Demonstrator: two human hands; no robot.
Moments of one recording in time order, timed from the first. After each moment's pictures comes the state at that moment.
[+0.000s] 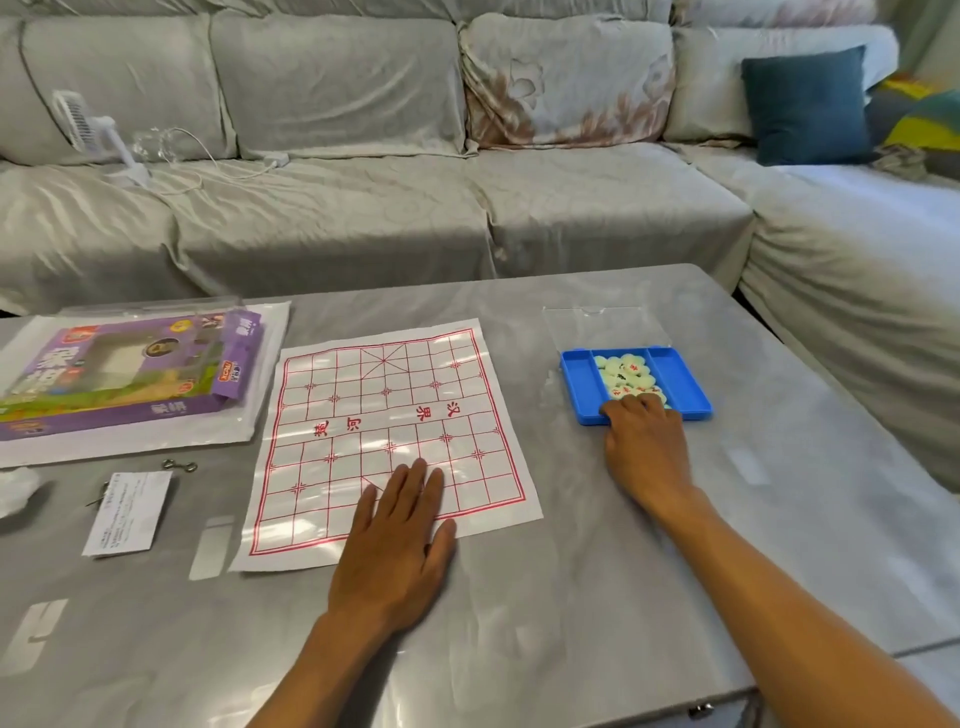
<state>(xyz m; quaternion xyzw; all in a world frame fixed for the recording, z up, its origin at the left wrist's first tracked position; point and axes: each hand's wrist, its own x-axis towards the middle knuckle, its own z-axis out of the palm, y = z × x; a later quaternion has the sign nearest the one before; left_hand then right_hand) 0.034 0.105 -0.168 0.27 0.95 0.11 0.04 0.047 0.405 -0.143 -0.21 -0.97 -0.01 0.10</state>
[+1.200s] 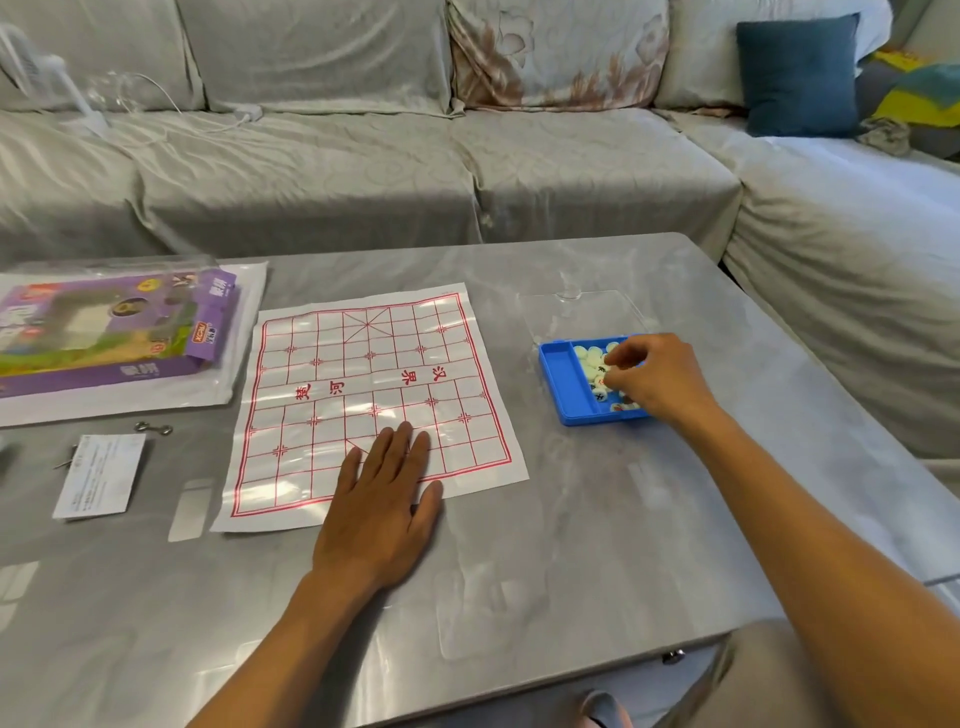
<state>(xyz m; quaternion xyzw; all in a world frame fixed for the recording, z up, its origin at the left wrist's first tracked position) 0.031 0.105 -0.168 0.28 0.95 0.11 0.04 0.053 0.418 -0.081 -0.29 -0.88 0.35 0.10</state>
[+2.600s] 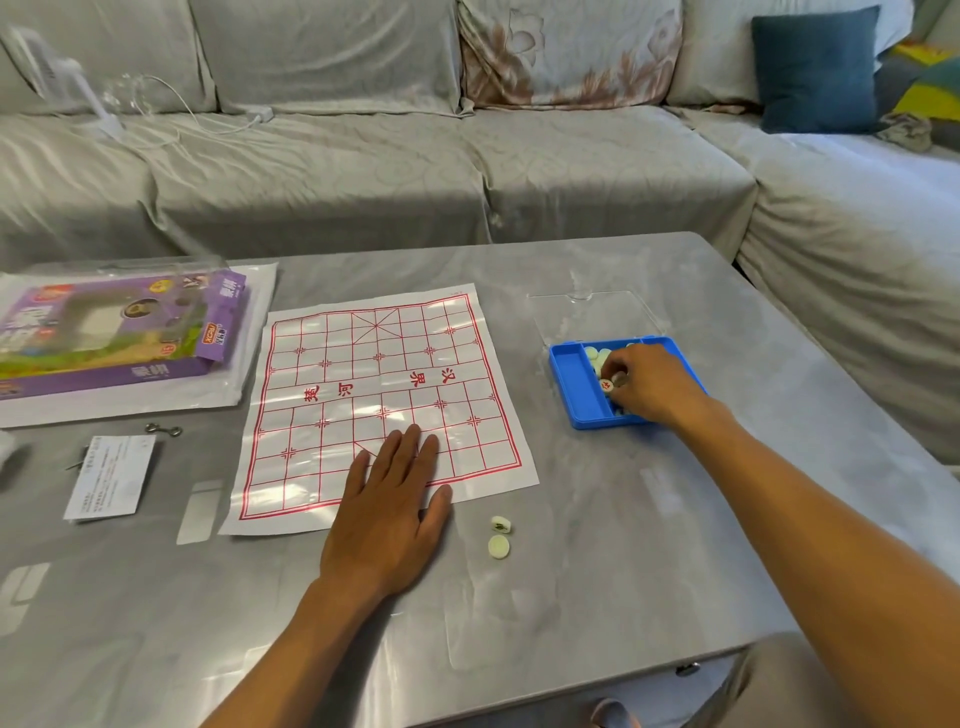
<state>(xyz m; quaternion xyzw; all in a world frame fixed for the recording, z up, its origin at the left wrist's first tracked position) 0.029 0.105 -0.170 0.27 0.95 0.11 0.04 0.023 0.439 -0.111 -0.18 -0.97 0.15 0.00</state>
